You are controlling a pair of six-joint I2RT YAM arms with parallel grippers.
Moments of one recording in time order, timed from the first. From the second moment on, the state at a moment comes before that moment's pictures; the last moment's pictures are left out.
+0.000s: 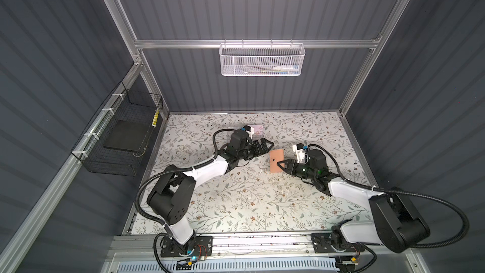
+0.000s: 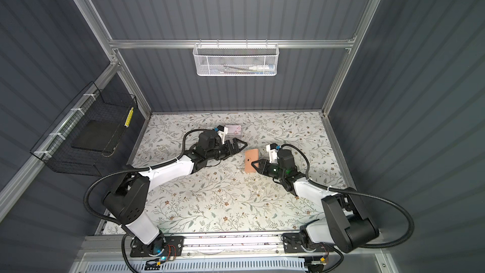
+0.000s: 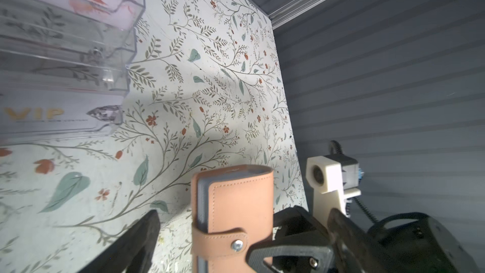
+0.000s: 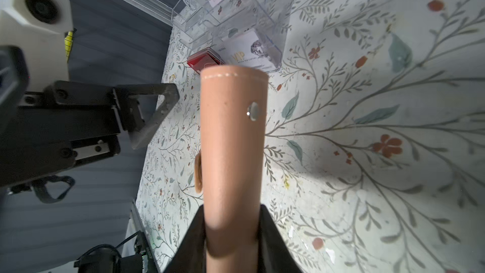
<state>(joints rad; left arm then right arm) -0.66 1.68 1.08 0.12 0.36 -0.85 0.37 1.32 0.51 0.27 -0.49 0.69</state>
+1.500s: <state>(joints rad) -0.78 1.73 1.10 0.04 0.26 -0.86 0.61 1.20 0.74 -0.18 0.09 0.28</state>
